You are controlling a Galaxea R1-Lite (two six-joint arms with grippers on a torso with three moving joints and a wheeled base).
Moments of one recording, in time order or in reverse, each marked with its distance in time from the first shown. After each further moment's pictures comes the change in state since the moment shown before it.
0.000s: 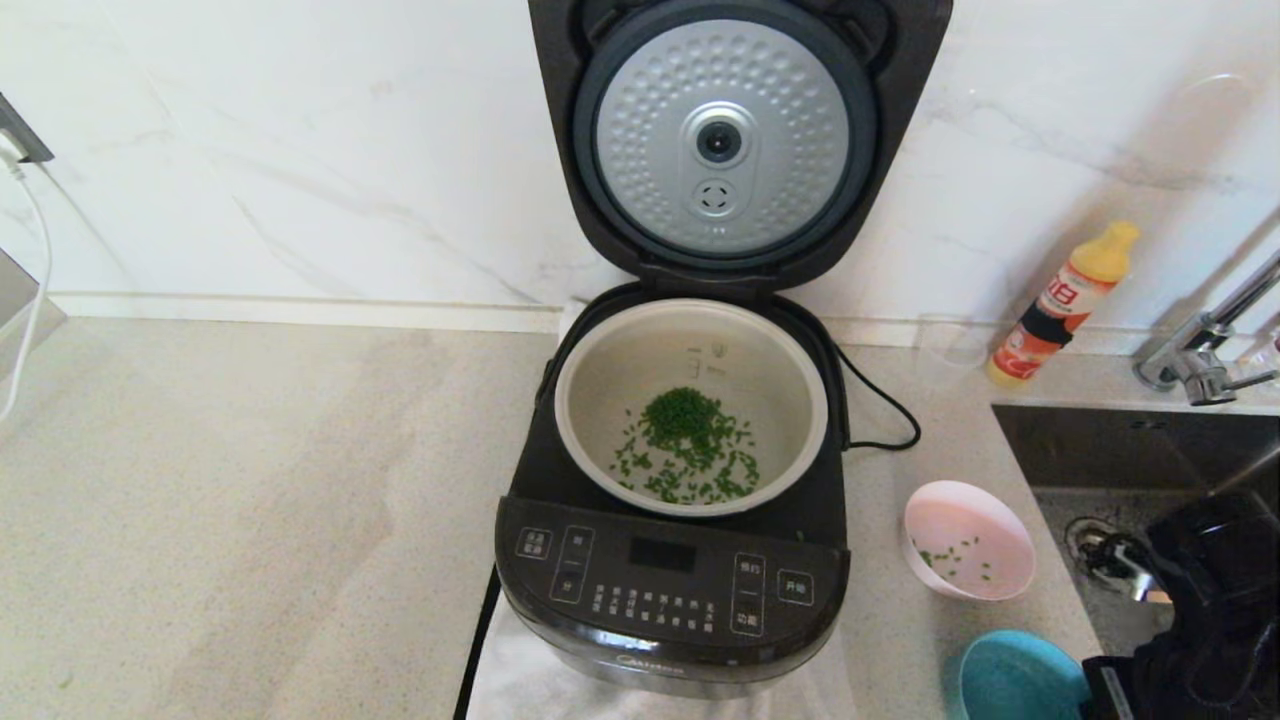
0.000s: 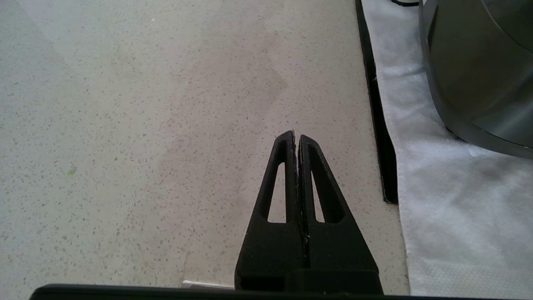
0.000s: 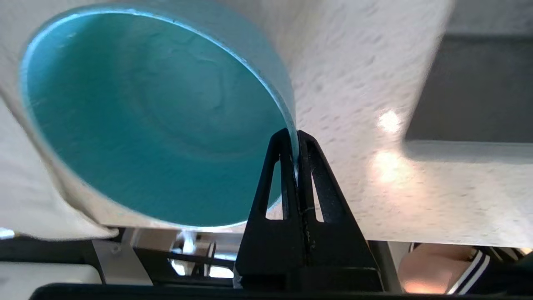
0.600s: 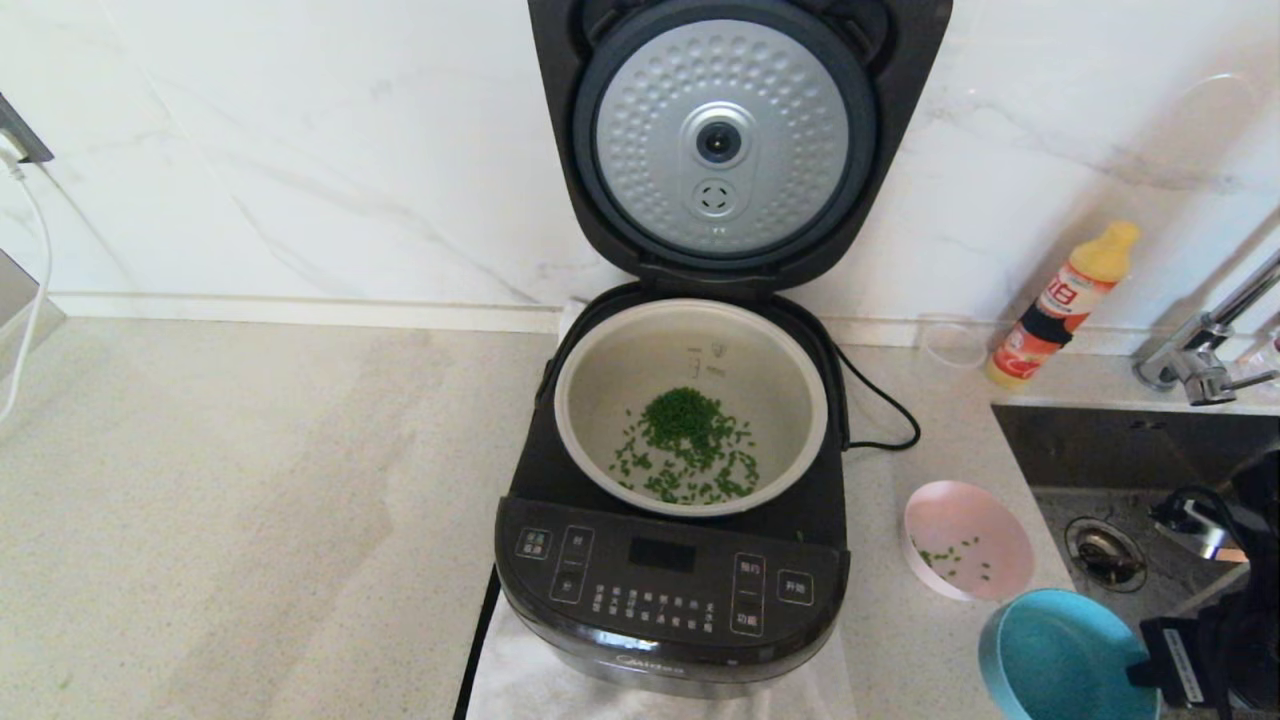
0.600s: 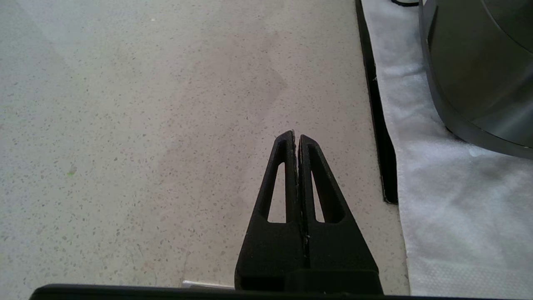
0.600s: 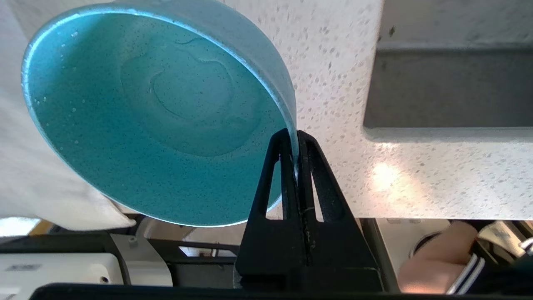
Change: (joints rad) left arm 0.000 0.000 0.000 0.000 0.000 0.000; right arm -0.043 -0.158 -0.144 0.226 0.000 -0.011
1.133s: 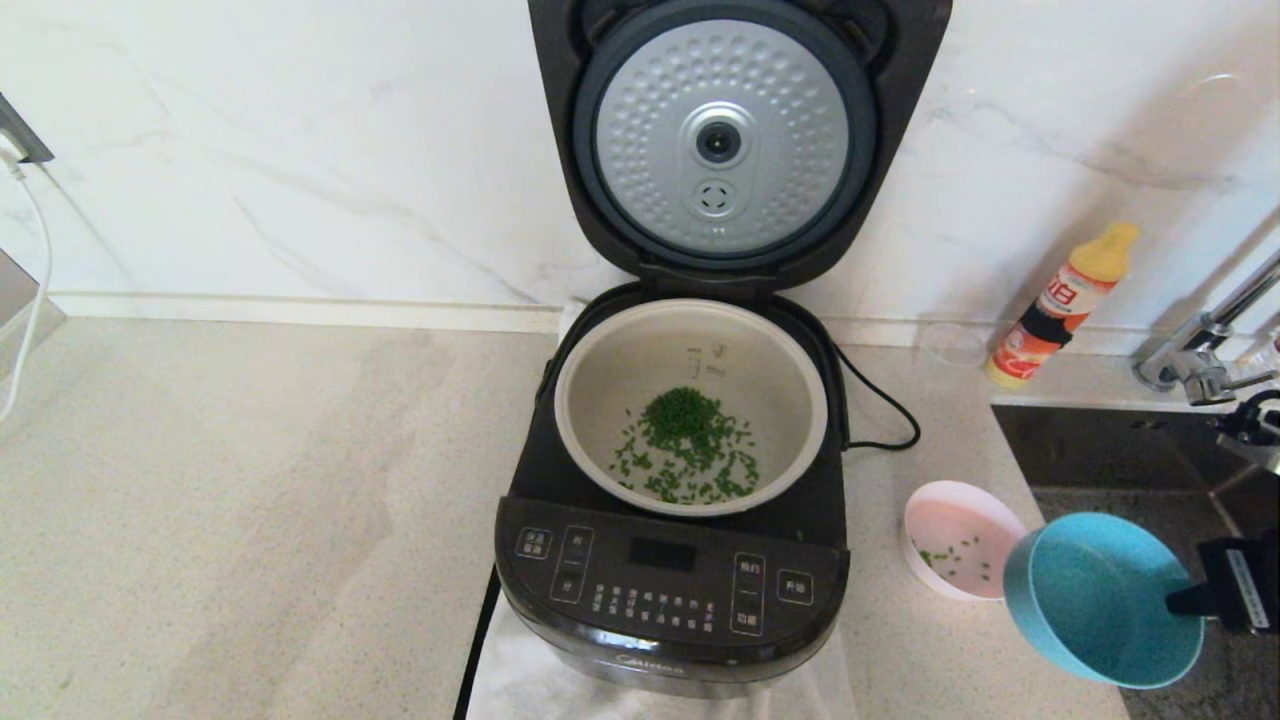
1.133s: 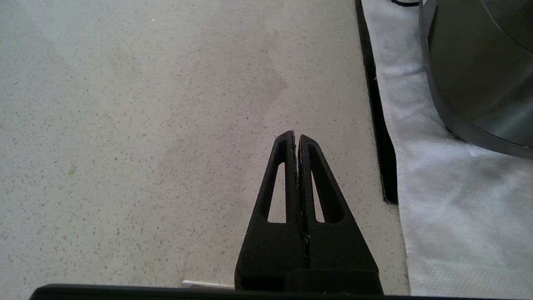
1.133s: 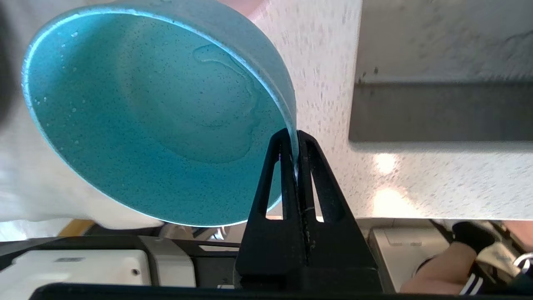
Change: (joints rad) left arm 0.000 0.000 0.000 0.000 0.000 0.000; right arm -0.003 -0.078 -0.279 0.253 0.012 0.002
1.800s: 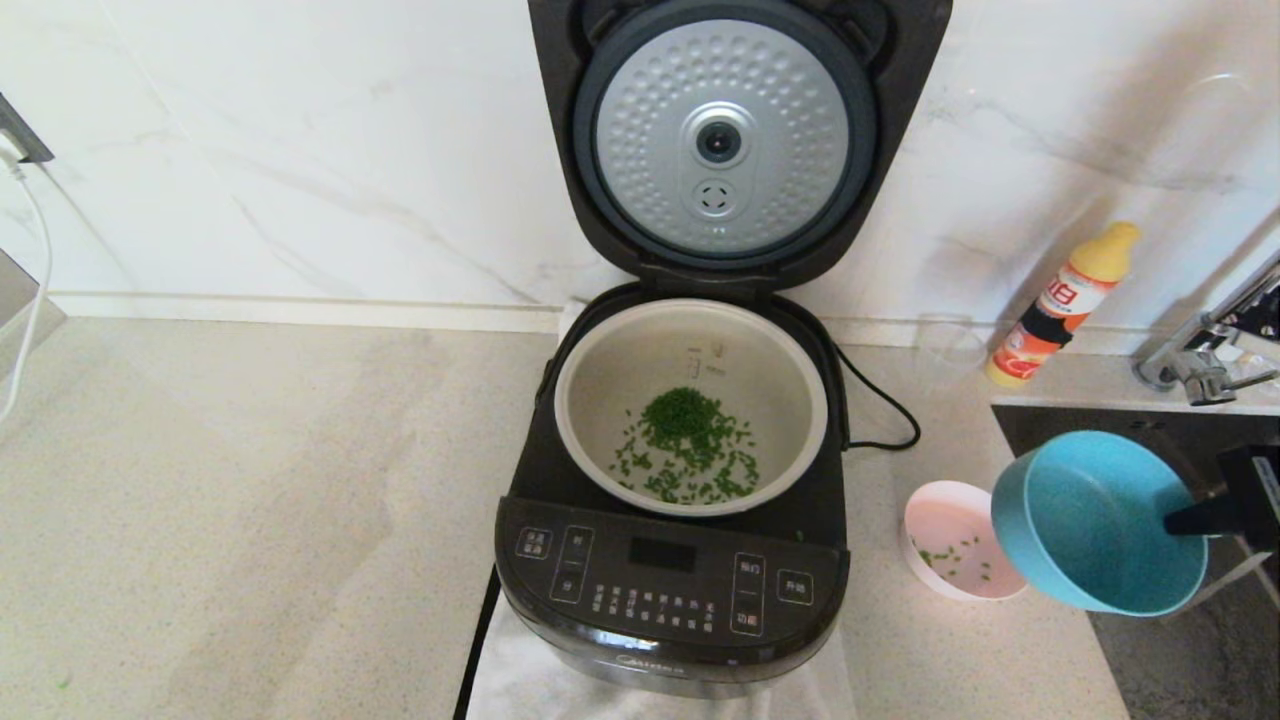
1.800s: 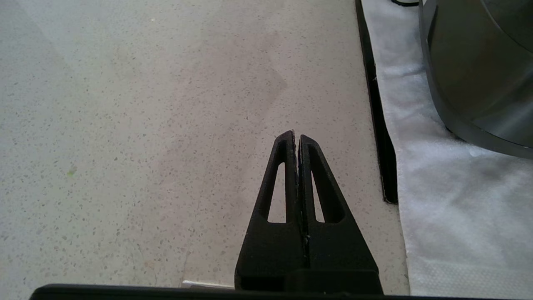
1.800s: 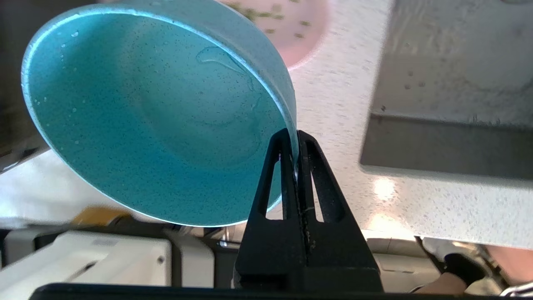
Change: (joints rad) left arm 0.000 0.000 0.000 0.000 0.000 0.000; right arm 0.107 0.025 -0.303 0.205 0.007 0.010
